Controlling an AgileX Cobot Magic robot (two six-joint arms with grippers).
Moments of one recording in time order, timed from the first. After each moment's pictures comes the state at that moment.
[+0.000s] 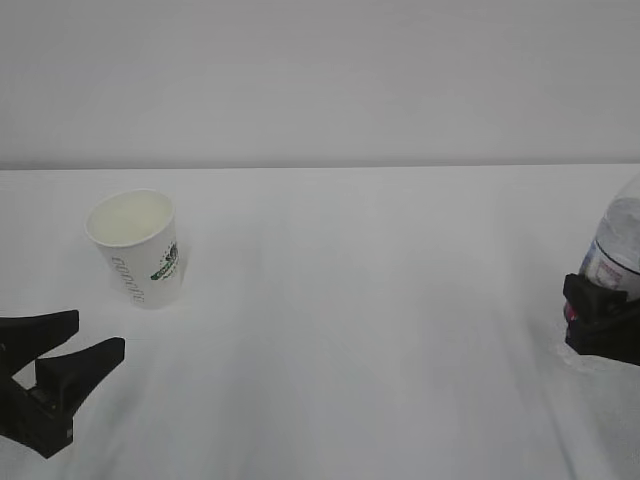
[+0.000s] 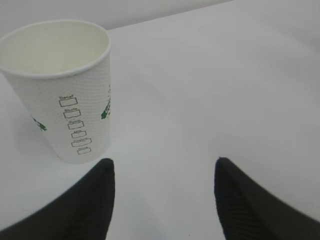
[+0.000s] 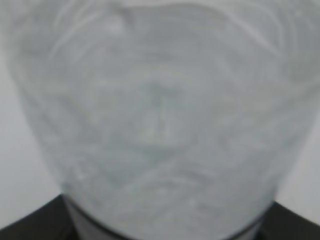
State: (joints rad) left arm -0.25 1.61 -0.06 0.33 -1.14 -0.08; right arm 0.09 1.72 -0.18 0.00 -1.10 0.00
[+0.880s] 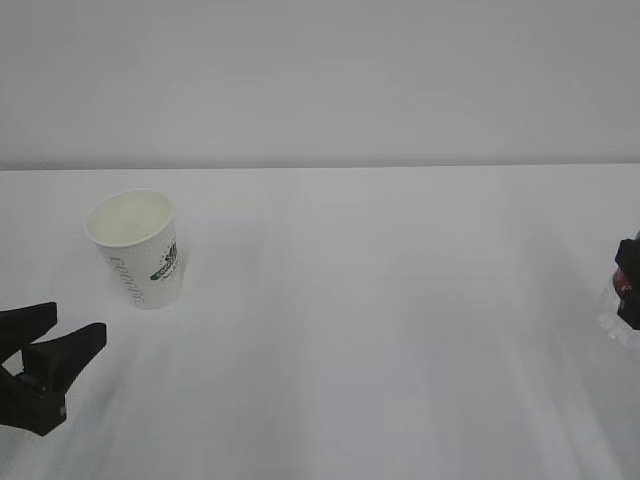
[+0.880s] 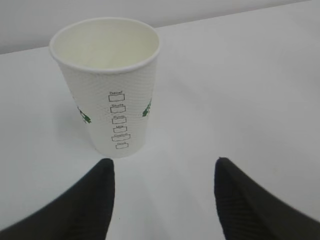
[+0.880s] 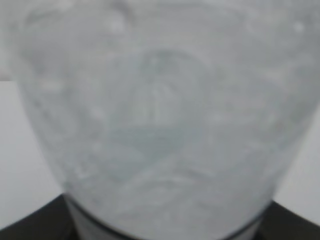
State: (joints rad) left arm -0.25 1.61 -0.05 0.21 -1.14 -0.08; right arm 0.09 1.34 -0.14 0.08 -0.84 -0.03
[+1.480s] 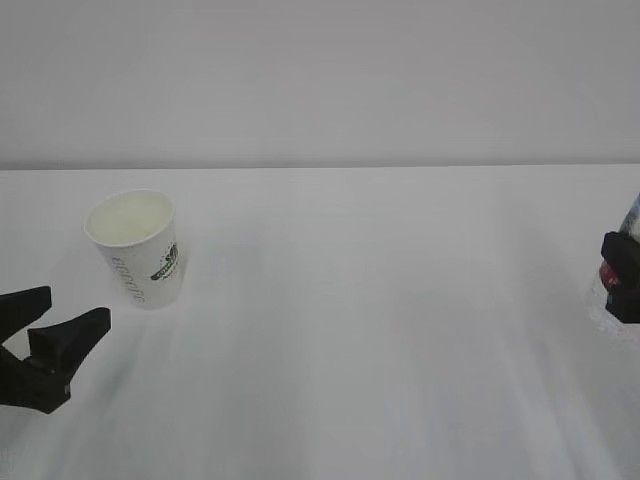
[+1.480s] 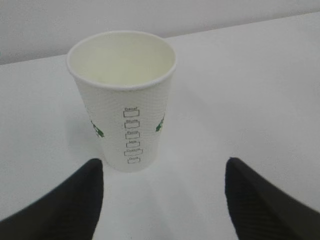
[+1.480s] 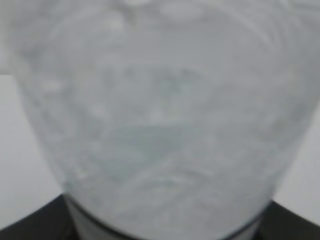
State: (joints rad) left arm -0.25 1.61 -0.09 0.18 -1.14 -0.08; right arm 0.09 1.33 -0.18 0.03 -0.79 -0.04
